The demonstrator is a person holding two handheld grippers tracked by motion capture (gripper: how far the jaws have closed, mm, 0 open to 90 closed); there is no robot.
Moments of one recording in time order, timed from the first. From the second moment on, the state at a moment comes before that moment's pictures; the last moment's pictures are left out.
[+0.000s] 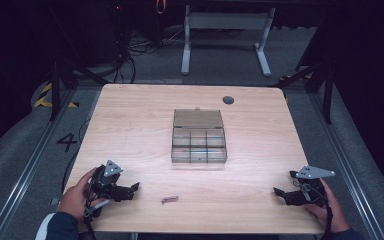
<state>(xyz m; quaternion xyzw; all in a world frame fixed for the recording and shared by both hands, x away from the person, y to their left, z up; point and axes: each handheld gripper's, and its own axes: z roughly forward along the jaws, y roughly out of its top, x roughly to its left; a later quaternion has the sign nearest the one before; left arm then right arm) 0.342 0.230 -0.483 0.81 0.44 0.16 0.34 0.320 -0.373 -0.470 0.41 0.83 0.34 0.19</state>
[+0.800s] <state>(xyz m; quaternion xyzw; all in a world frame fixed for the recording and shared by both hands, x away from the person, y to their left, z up) 0.346 0.231 -0.483 0.83 0.41 0.15 0.34 0.322 -0.373 -0.470 0.41 0.83 0.34 0.19</state>
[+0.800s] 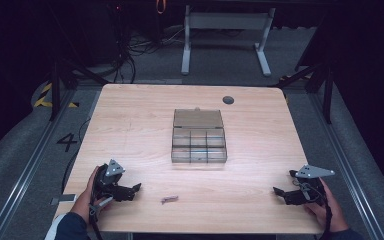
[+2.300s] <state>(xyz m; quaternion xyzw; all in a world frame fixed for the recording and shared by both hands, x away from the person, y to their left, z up) 0.311 0.148 -0.470 0.91 0.21 0.08 0.35 0.321 -0.373 -0.470 0.41 0.82 0.34 0.19</state>
